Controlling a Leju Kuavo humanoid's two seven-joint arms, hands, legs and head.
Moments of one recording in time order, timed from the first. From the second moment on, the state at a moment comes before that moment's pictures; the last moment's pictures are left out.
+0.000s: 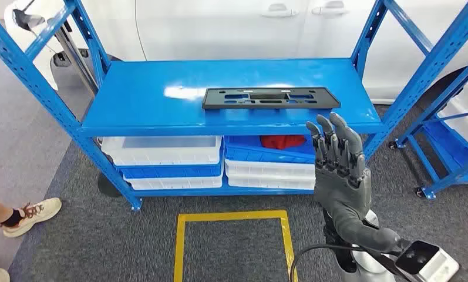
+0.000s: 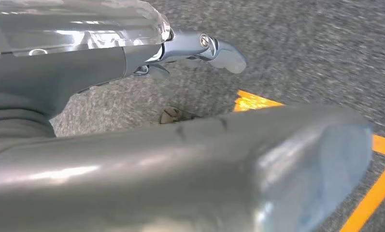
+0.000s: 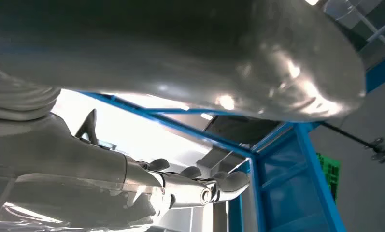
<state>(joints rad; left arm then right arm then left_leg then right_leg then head) -0.08 -0.05 1.27 -0.24 -0.87 -0.04 -0.27 -0.09 -0.06 0.18 -2.02 -0.02 0.31 -0.70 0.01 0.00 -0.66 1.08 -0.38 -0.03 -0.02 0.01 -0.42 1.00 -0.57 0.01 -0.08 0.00</state>
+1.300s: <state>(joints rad) -0.09 -0.06 1.27 -0.23 -0.89 -0.04 -0.28 -0.05 -0.03 0.12 -2.00 -0.03 0.38 -0.70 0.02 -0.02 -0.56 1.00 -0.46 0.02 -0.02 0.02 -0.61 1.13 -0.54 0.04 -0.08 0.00</state>
